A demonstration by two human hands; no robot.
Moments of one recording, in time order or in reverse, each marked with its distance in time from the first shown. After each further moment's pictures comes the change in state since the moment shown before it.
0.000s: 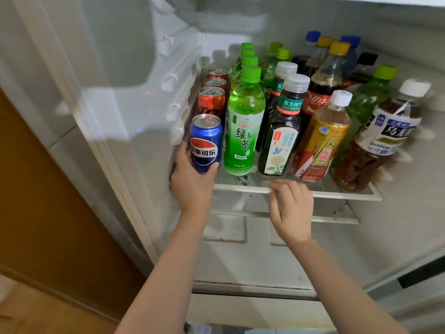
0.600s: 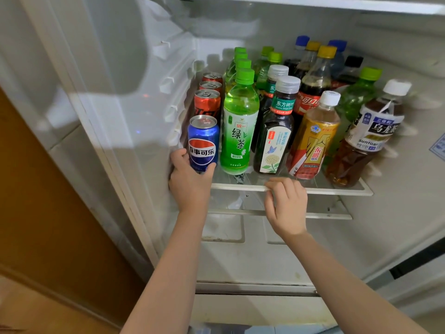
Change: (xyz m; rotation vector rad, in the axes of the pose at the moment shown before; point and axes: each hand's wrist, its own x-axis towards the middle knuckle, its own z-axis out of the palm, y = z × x) left_hand -0.001 0.004 0.000 0.139 0.022 0.007; right_hand -0.001 0.002 0.000 -0.073 -0.011 -0.032
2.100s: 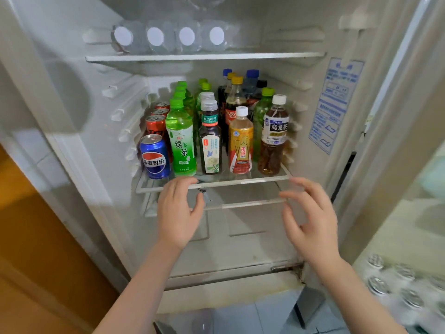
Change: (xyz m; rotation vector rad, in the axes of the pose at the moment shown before) left_hand -0.108 0.065 -0.062 0.103 -0.264 0.612; right_hand -0.048 -0.009 -0.218 0.186 0.149 0.190
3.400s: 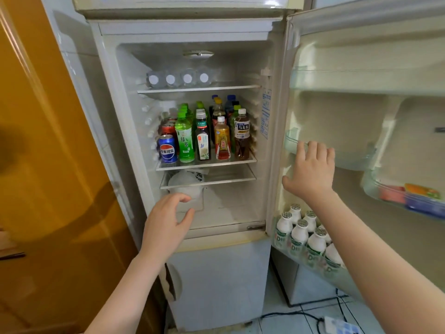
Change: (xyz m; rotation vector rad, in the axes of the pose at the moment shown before) left_hand -0.170 0.146 -0.194 0.003 -0.221 -0.048; right_hand -0.027 -0.059 -0.201 -0.956 -0.363 0.193
